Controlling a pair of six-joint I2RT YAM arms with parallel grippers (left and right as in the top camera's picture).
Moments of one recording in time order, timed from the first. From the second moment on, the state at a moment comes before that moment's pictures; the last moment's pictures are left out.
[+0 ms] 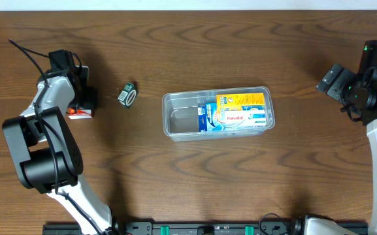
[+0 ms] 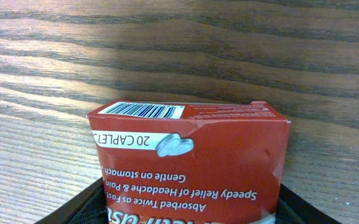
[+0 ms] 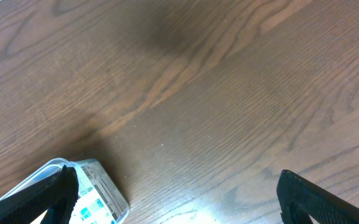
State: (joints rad) left arm 0.27 2.01 1.31 -0.60 -0.11 0.25; right arm -0.15 1.37 1.41 -1.05 0.15 0.46
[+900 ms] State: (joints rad) left arm 0.17 1.71 1.31 -0.64 0.02 0.08; right arm -0.15 1.37 1.41 -1.05 0.15 0.46
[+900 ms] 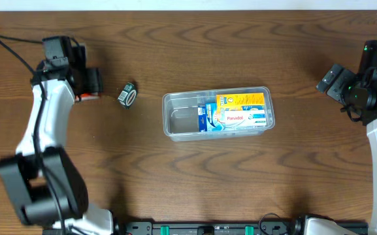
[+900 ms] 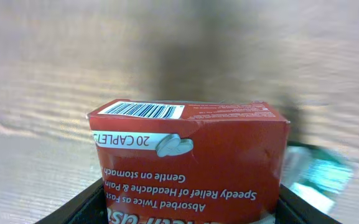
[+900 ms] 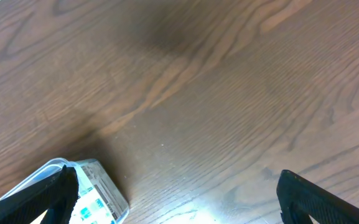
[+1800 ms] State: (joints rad) left arm -0.46 1.52 1.31 -0.76 0.15 0.22; right arm -0.15 1.37 1.41 -1.05 0.15 0.46
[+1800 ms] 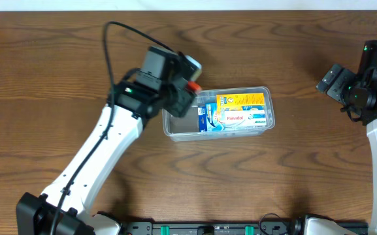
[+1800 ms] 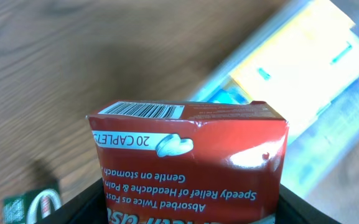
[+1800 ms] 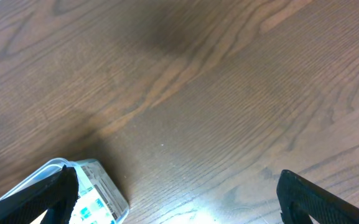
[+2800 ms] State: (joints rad) left arm -0.51 1.71 1.31 -0.78 0.15 0.46; right arm -0.15 1.37 1.41 -1.05 0.15 0.46
